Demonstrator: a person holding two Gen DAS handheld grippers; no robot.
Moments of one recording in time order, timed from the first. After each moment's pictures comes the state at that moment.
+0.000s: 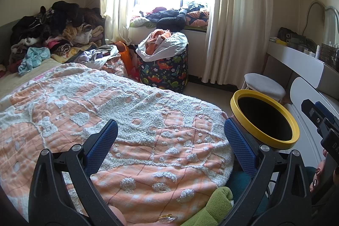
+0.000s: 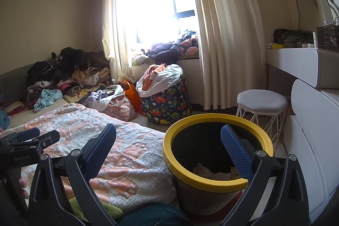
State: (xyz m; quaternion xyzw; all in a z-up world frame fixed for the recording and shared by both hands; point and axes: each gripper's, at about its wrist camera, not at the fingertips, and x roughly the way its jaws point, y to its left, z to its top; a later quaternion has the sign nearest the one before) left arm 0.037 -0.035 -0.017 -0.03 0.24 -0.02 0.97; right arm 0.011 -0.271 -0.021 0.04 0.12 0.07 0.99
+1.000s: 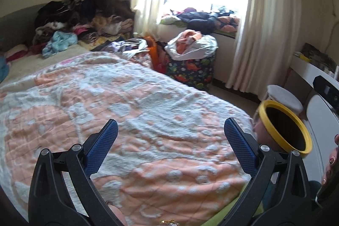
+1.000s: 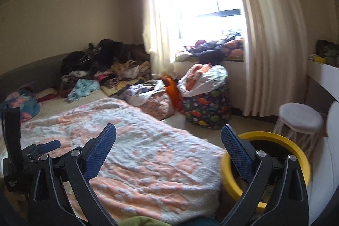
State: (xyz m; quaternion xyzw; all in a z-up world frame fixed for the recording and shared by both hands) left arm 0.010 0.053 -0.018 -0.09 0.25 0.09 0.96; right arm 0.035 -0.167 0.034 0.00 0.15 0.24 0.96
